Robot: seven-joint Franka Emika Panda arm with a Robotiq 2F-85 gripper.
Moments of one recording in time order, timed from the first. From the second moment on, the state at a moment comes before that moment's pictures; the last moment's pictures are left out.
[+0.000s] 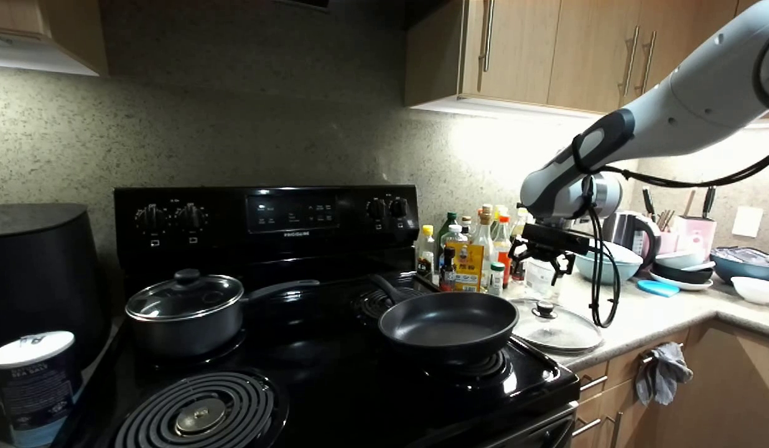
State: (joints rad) arm -0.11 0.61 -0.22 -1.61 0.20 2.48 0.49
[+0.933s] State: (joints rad) arm -0.02 0.51 -0.22 -1.71 0.08 2.60 0.49
